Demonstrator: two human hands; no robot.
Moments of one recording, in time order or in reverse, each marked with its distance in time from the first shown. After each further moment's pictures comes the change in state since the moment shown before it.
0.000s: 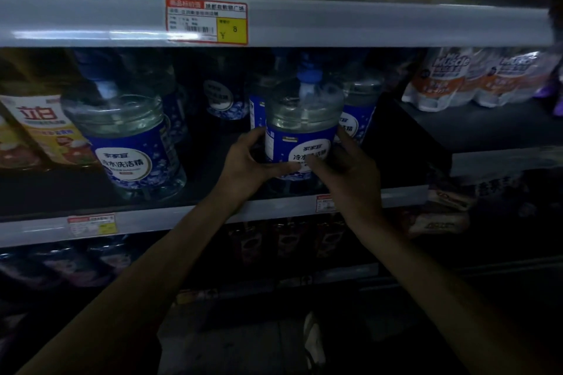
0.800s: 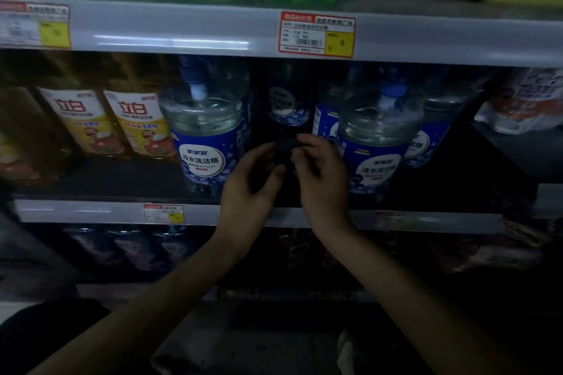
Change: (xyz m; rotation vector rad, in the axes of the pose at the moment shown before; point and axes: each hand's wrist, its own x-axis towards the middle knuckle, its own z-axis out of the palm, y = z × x) left_hand -0.069 0.007 -0.075 0.062 0.262 0.050; right_hand -0.017 -0.037 0.134 0.087 -0.067 -0.067
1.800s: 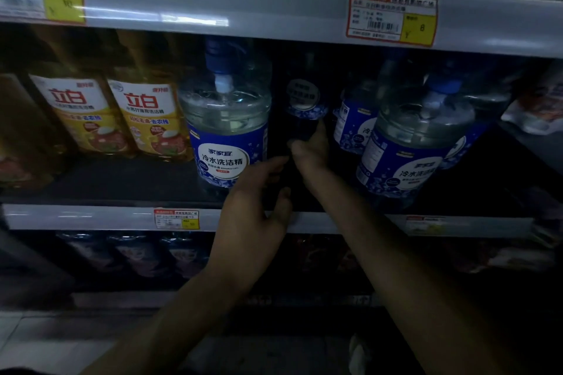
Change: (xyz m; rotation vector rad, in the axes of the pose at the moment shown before) left_hand -0.013 -0.013 -0.041 0.210 -0.060 0.094; right_hand 0.109 0.076 0.091 -0.019 0.047 0.408
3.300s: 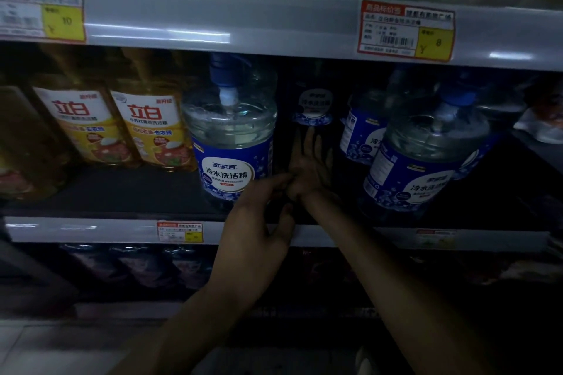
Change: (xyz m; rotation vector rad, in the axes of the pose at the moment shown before) left_hand 0.002 -0.013 -0.001 0.020 -0.026 -0.009; right_hand -0.010 0.015 0.000 -1.101 -0.239 -0.363
